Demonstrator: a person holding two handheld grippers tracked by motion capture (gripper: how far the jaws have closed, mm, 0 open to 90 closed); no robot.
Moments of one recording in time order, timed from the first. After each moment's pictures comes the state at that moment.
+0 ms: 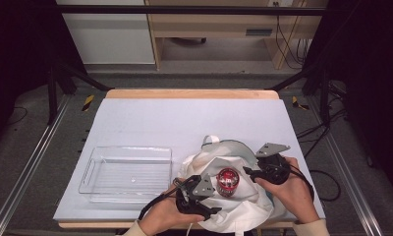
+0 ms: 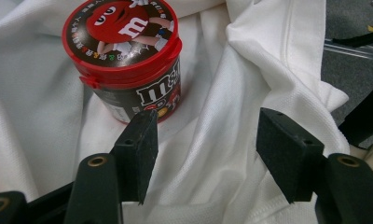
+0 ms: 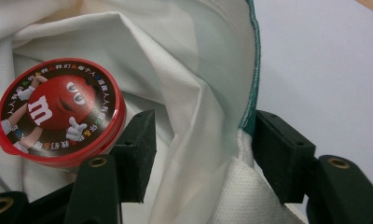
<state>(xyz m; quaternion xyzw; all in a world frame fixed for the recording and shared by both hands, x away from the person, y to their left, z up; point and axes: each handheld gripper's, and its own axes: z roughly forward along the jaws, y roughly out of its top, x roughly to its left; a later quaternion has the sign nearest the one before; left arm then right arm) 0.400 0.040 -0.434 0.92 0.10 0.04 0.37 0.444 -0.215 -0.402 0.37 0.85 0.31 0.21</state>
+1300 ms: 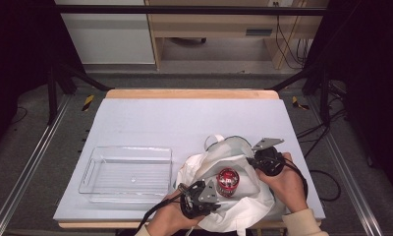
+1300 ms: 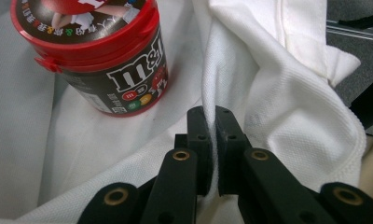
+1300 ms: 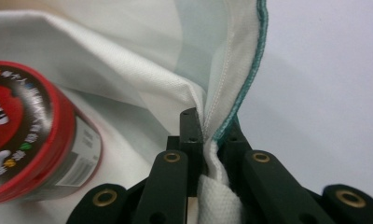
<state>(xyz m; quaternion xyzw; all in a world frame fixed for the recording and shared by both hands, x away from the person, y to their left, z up) 0.391 0.032 -0.448 0.93 0.10 0.04 0.36 0.472 -0.217 -0.418 0.39 0.85 0.29 0.20</state>
